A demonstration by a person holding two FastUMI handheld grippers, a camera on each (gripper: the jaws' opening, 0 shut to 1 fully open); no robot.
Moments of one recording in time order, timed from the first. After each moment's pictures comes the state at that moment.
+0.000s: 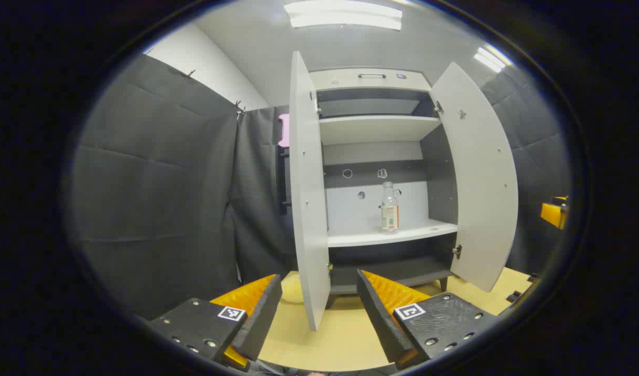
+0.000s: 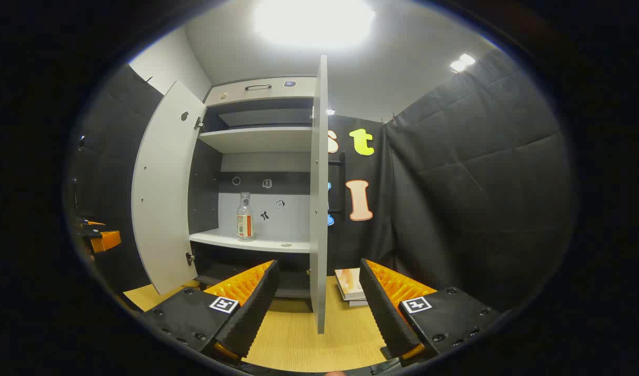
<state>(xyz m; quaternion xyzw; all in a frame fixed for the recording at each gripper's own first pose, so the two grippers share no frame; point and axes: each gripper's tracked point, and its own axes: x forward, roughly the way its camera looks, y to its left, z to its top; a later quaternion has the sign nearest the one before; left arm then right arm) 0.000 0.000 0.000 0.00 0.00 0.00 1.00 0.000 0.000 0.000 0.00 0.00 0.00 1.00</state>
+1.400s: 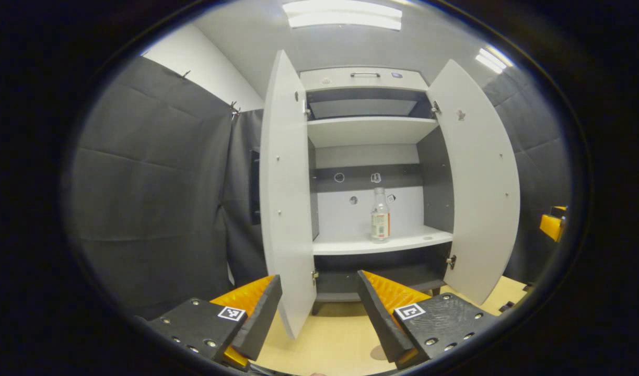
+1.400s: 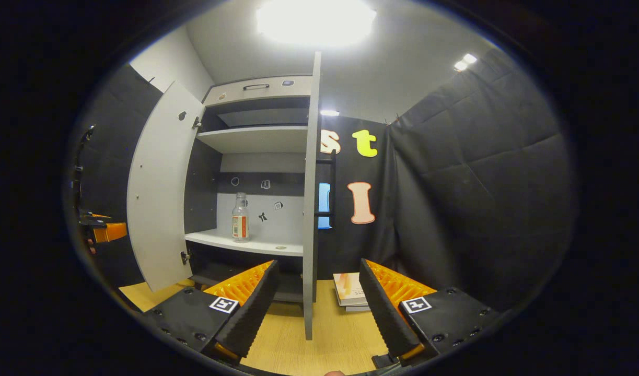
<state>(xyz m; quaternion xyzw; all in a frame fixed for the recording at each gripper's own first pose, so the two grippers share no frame) 0.032 -0.056 0.018 -0.01 -0.01 0.00 1.00 0.029 -0.030 -0.007 0.00 0.00 0.02 1.00</state>
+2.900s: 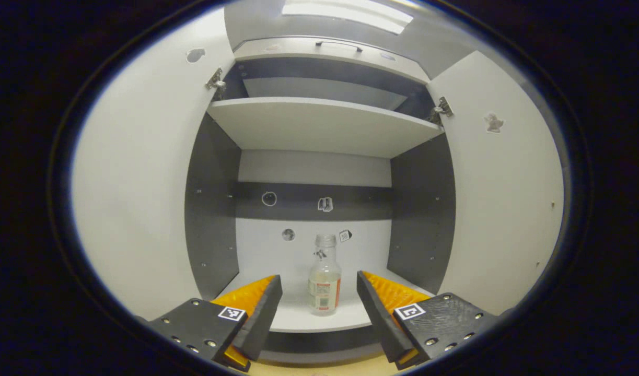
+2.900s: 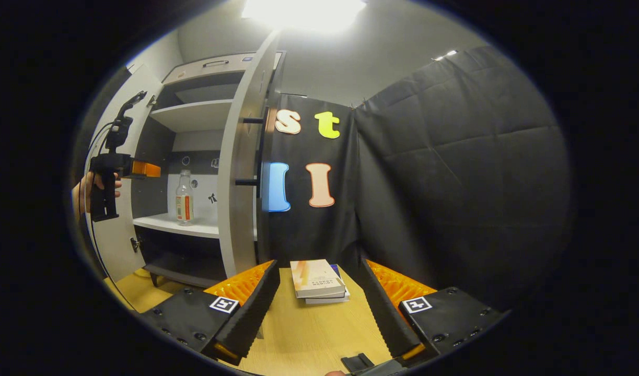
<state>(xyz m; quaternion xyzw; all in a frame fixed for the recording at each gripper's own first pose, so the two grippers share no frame) 0.308 -0.200 0.112 -0.06 -0.03 -0.16 0.99 0.075 -0.109 -0.046 -0.01 0.04 -0.10 0.99</state>
